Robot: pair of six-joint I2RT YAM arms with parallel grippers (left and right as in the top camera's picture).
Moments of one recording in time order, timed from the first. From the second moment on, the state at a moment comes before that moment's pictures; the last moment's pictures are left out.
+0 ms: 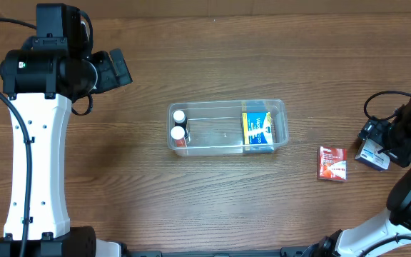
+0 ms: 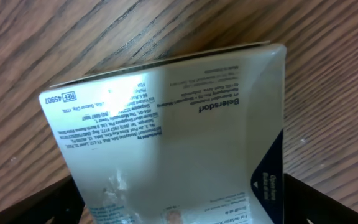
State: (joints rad) left arm 0.00 1.62 1.89 -1.33 0.03 -0.36; right arm -0.57 1.87 1.22 -0.84 0.01 0.12
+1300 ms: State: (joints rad) left arm 0.00 1.62 1.89 -1.33 0.03 -0.36; right arm -0.54 1.87 1.36 -1.00 -0.05 0.14
